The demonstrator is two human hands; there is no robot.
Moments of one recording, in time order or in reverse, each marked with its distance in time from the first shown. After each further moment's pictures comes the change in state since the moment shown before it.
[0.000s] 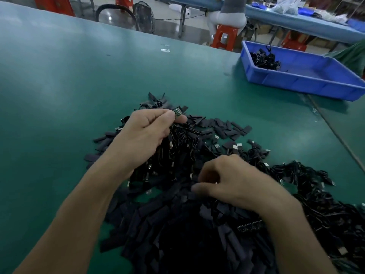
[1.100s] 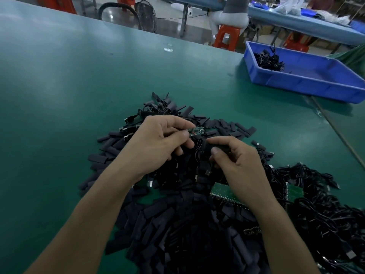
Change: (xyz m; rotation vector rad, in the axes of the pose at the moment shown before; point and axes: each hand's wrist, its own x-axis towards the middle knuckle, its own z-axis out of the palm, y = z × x) left_hand 0.001 -0.011 0.000 0.109 -0.080 -0.054; right_hand 0.015 0.004 0.027 0.737 0.556 -0.099
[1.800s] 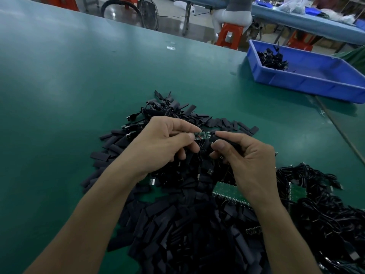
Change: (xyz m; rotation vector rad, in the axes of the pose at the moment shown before) left_hand -0.002 0.006 0.001 -0.012 -0.073 -0.065; right_hand 0.002 -0.010 0.003 0.210 0.134 -0.102
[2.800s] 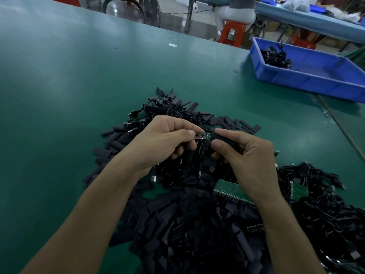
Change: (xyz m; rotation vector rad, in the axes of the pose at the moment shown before) left_hand 0.002 -0.002 0.001 -0.118 -0.011 -0.099; right_hand 0.001 -0.005 0.000 -0.022 -0.057 0.046
